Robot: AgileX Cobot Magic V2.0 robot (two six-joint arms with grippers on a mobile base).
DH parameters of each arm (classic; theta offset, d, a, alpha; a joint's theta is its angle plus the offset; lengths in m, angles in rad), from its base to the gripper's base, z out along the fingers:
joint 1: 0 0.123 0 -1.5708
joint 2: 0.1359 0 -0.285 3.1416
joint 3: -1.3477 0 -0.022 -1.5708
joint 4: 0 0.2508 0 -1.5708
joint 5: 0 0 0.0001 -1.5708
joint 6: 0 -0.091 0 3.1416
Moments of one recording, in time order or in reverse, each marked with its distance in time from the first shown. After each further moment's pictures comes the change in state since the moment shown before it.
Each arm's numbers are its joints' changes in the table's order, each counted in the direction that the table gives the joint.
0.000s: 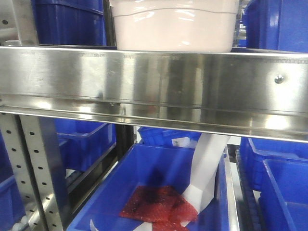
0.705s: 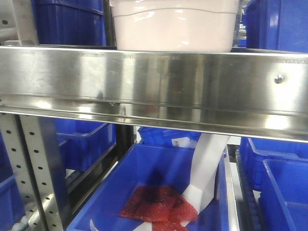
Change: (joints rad) left arm 0.000 0.000 0.000 0.000 0.000 0.000; right arm 0.000 0.000 0.000 0.000 0.000 -0.002
